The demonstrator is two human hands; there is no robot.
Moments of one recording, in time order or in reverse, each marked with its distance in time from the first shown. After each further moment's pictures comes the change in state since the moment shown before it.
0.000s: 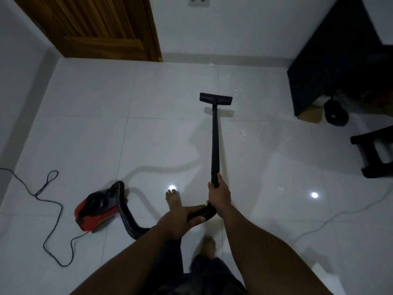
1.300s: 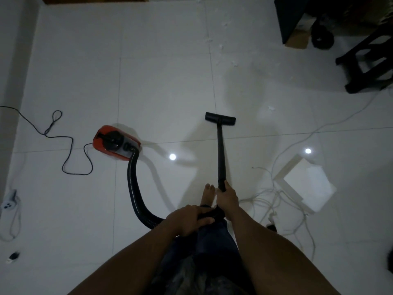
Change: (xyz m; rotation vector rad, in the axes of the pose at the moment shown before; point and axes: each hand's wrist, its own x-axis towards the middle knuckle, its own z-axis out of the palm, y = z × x) left_hand -0.318 0.002 0.342 -0.031 -0.282 0.043; right_hand -0.315 0.414 0.029 -0.056 0.014 0.197
